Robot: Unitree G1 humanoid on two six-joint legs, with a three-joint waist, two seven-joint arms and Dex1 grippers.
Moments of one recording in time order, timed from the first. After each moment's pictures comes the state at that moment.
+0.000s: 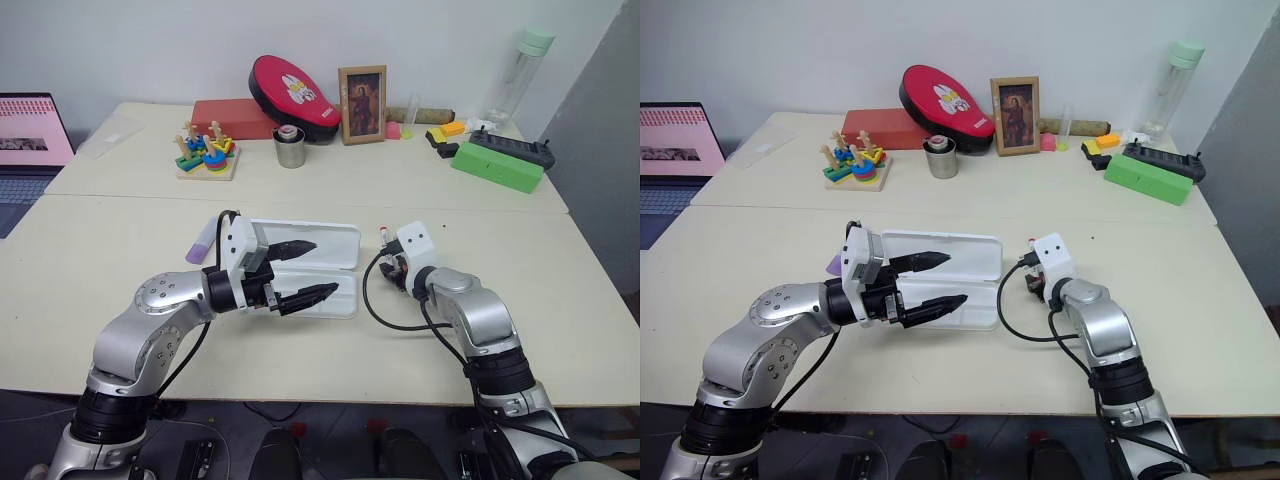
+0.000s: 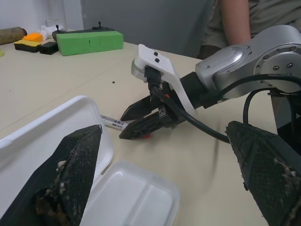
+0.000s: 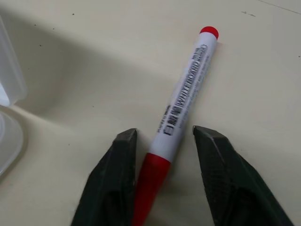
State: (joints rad) left arm -0.29 0.63 0.01 -0.34 -0.61 0.53 -0.91; right arm -0.52 -0.17 0.13 -0.04 -0.01 0.95 0.30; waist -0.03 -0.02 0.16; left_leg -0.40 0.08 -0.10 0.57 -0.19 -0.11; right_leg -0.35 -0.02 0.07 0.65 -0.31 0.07
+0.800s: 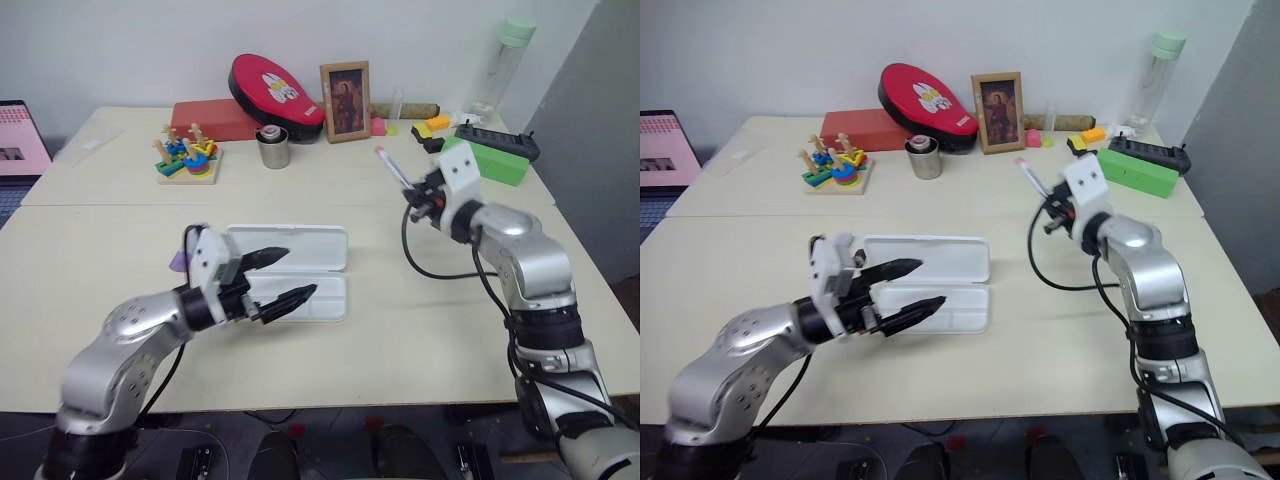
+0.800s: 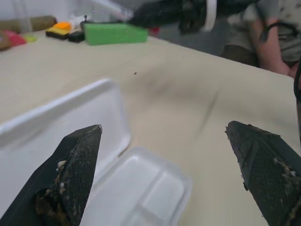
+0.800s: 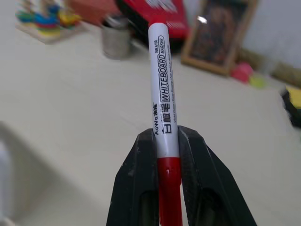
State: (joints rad) left arm -0.01 0.65 0.21 -0.51 -0.67 0.58 -0.79; right arm -0.77 -0.37 0.09 -0.08 0.16 0.70 0.59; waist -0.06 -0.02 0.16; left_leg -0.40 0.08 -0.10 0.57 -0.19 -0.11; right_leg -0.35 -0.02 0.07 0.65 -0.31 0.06
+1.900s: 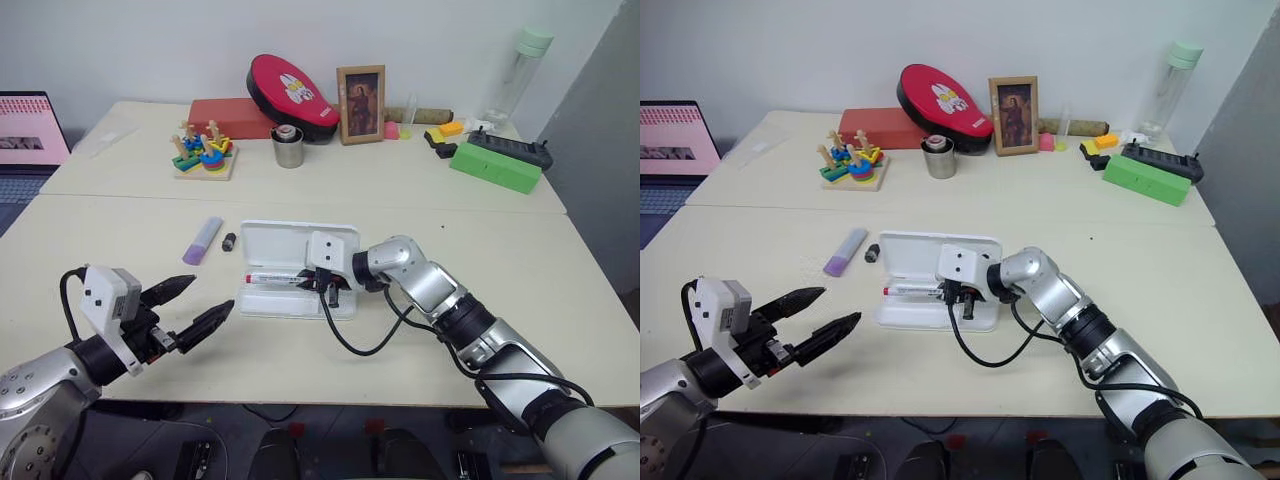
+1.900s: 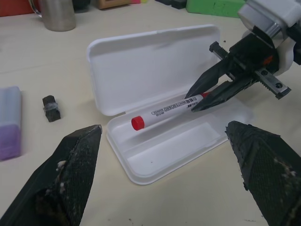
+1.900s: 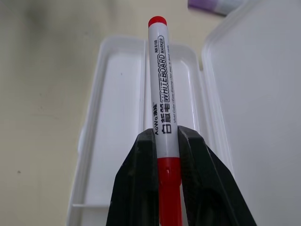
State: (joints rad) left arm 0.27 0.70 0.55 -0.57 -0.75 0.61 -0.73; right arm -0.86 -0.22 0.57 0.38 -0.02 0.27 0.95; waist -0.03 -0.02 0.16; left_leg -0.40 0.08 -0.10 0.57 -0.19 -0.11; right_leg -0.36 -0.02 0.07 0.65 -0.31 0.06
